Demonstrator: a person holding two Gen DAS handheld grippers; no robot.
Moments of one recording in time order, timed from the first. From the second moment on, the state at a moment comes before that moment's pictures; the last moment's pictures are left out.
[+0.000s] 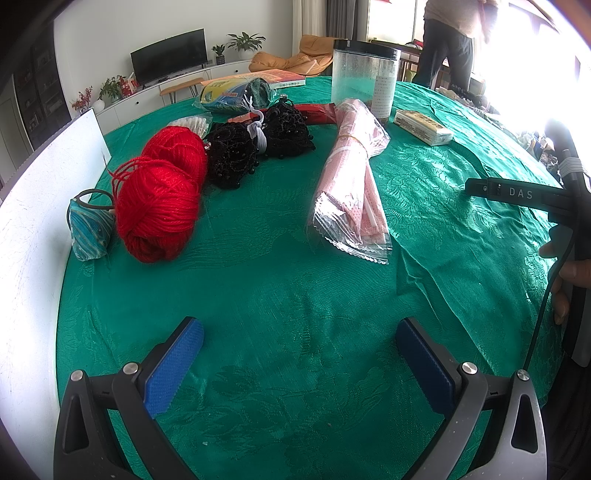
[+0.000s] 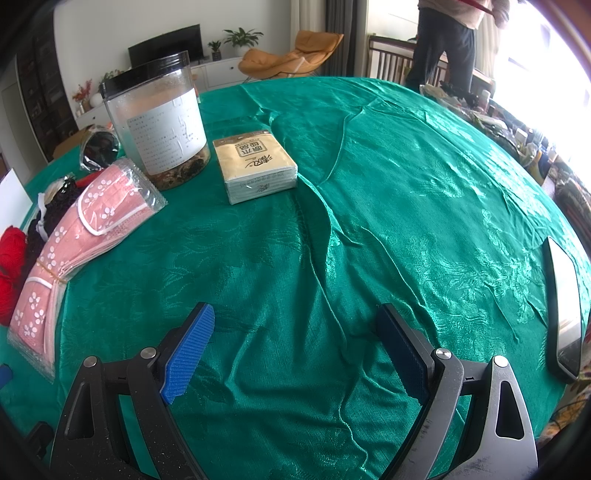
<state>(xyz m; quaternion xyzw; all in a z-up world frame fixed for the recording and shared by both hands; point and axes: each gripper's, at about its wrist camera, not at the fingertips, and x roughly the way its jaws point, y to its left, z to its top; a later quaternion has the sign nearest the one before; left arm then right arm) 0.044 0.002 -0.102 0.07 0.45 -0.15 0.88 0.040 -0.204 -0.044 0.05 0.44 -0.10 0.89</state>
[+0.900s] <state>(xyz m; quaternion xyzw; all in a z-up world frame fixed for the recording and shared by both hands) 0.043 0.002 -0.102 0.07 0.45 -0.15 0.88 0.040 -0.204 -0.044 0.05 0.44 -0.10 0.89</state>
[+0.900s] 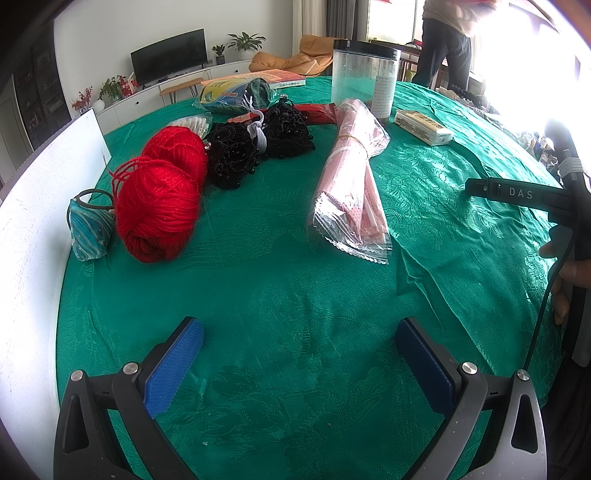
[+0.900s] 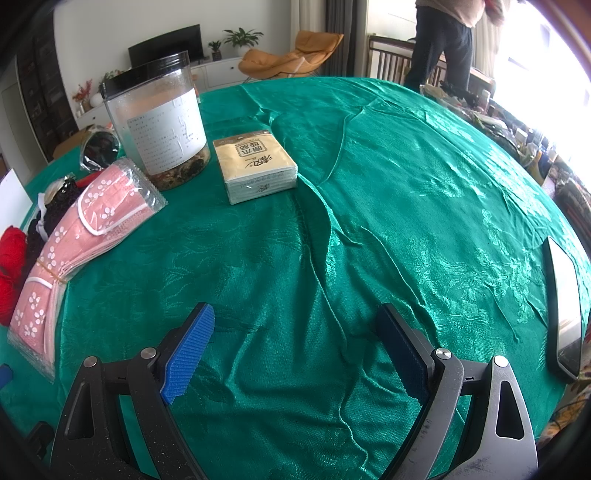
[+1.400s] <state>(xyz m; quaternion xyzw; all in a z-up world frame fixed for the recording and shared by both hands) 0.043 0.002 -0.102 0.07 0.45 -0.15 0.88 0.040 -0.204 -0.044 0.05 0.44 -0.10 0.89</state>
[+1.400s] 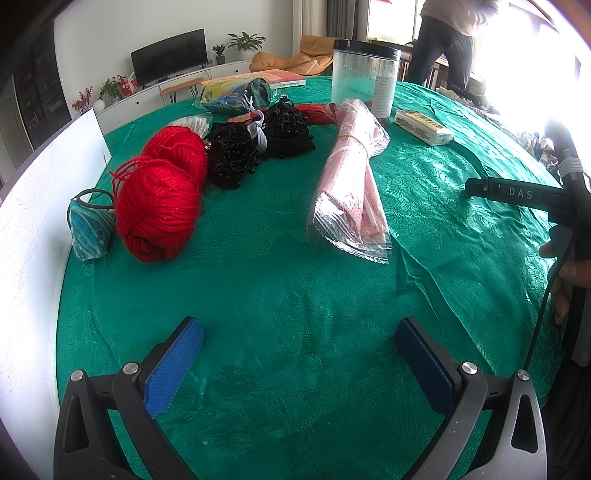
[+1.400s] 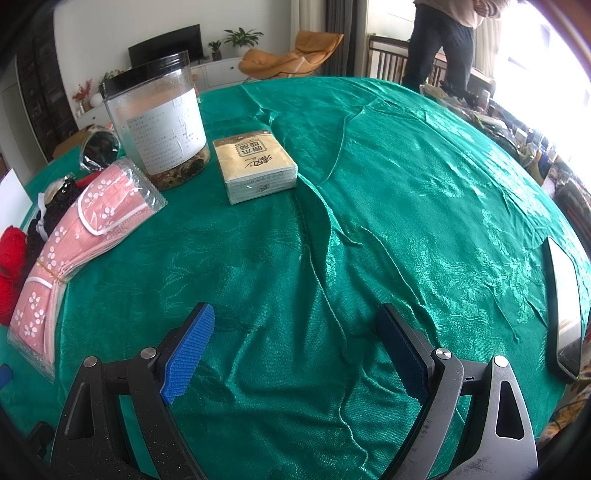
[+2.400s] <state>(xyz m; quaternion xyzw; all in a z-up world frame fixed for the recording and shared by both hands) 0.190 0.045 -0.076 0.03 0.58 -0.09 0.81 0.040 -0.204 -0.044 0.05 0.44 -0.10 0.89</state>
